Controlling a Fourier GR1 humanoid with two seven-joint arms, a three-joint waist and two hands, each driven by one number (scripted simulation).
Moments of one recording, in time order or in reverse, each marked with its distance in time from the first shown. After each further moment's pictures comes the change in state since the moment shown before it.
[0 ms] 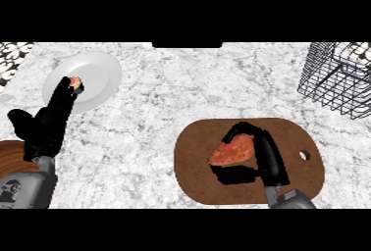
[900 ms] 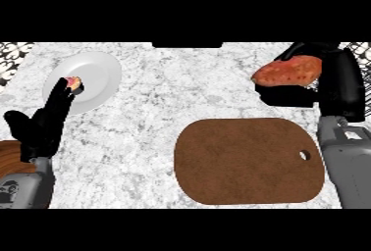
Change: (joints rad) left arm 0.006 -0.019 0.046 0.010 -0.022 -0.040 -0.012; right arm -0.395 -0.072 -0.374 -0.120 0.042 0.098 0.434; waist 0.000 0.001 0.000
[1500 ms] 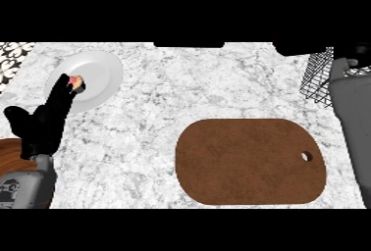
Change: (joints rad) left arm -0.016 -0.016 0.003 -0.040 -0.026 -0.005 0.049; right arm -0.285 -0.088 -0.116 0.412 0.097 0.028 -0.042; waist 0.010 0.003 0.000
